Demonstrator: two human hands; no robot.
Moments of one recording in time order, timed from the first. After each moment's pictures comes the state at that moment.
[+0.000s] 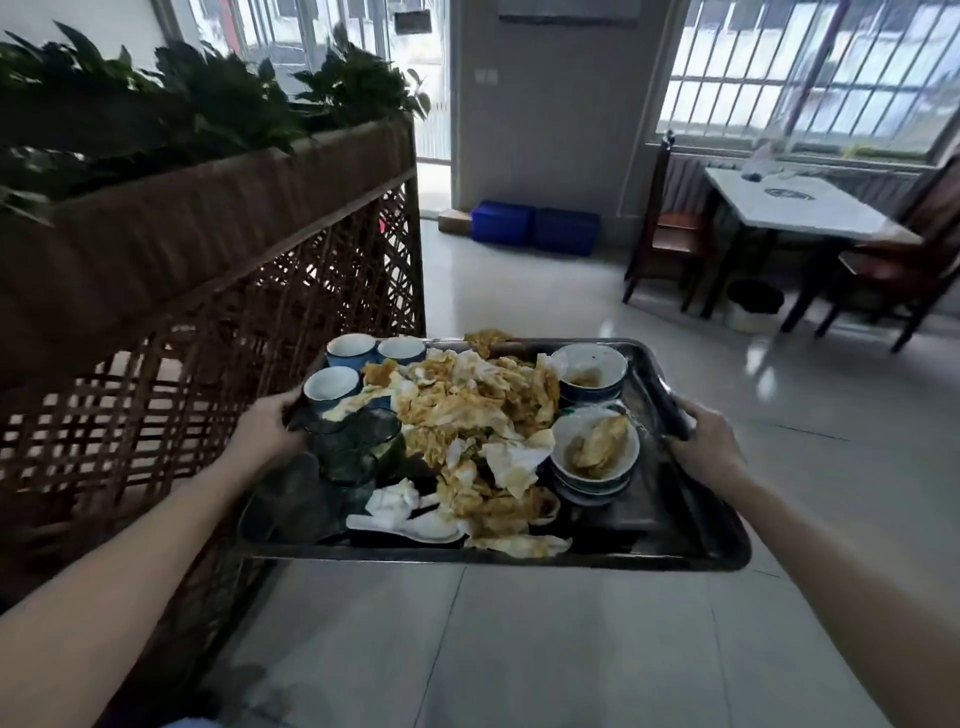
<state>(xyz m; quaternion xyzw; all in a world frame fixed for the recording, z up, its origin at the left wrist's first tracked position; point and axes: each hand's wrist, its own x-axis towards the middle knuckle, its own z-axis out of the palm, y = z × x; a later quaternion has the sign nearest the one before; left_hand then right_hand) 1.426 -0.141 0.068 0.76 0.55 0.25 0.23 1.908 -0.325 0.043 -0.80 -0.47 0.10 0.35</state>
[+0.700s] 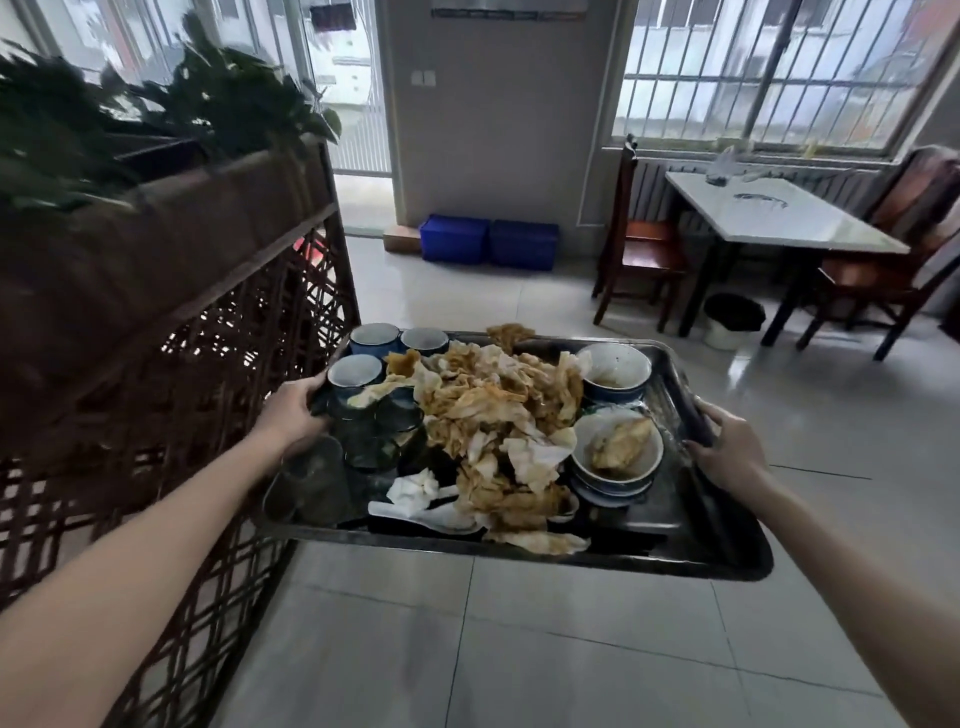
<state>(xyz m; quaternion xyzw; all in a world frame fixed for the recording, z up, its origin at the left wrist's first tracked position) 1.684 0.249 0.086 0.80 0.47 0.25 0.27 2.122 -0.009 0.041 -0.82 -0.41 0.03 0.39</state>
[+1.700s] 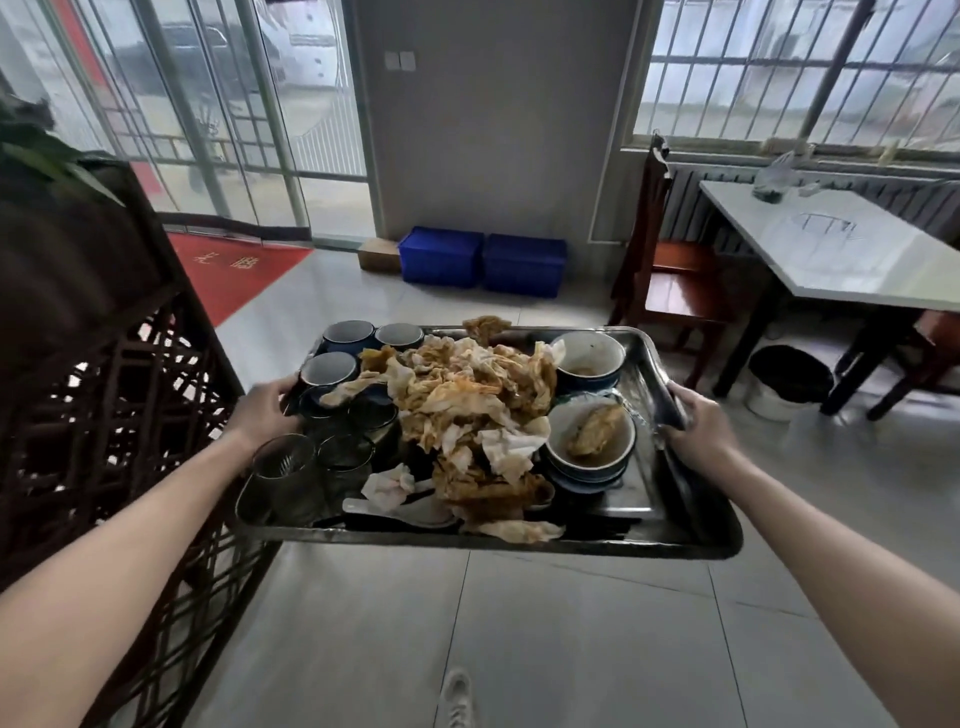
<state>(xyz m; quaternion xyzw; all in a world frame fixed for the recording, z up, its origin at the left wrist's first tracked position) 2.078 0.737 0.072 0.79 0.52 0.22 0.24 2.523 0.504 0.041 -0.82 -0.41 0.10 0.39</state>
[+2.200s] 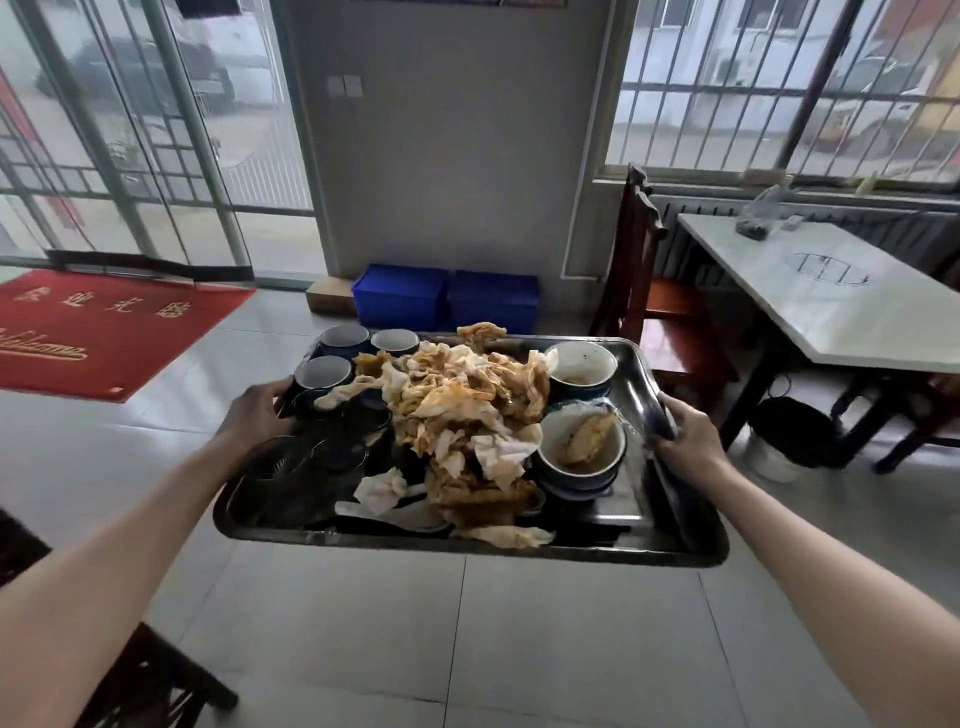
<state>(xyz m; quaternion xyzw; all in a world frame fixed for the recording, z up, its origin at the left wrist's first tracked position) 2.286 1.045 0.099 0.80 0.48 0.22 0.27 2.717 0.794 0.044 -0.83 -0.38 0.08 0.39</state>
